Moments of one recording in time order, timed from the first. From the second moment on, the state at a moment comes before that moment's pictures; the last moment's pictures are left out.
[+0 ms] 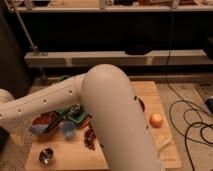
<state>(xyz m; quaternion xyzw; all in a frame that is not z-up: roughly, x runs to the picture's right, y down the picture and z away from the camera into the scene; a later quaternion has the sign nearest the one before) -0.369 0.179 0.690 -0.02 -0.26 -0.95 0.18</state>
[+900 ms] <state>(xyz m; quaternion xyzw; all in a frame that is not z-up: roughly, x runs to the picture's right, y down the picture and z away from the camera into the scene) -0.360 0.202 0.732 -0.04 -0.28 -0.94 0.17</state>
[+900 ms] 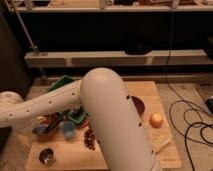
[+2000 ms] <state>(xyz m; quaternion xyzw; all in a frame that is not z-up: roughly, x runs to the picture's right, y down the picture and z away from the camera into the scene) -0.356 0.125 0.672 -0.02 -0.24 -0.94 0.23</state>
